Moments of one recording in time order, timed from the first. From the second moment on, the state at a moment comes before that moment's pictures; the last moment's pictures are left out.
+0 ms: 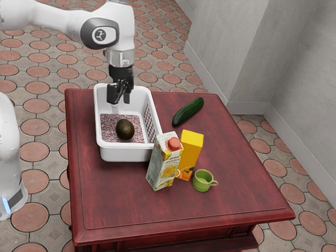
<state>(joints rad) 0.20 -0.63 0.08 -2.49 -0.22 1.89 -2.21</state>
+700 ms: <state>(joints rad) 0.17 -0.55 0.07 -2.54 -0.23 1.97 -2.19</state>
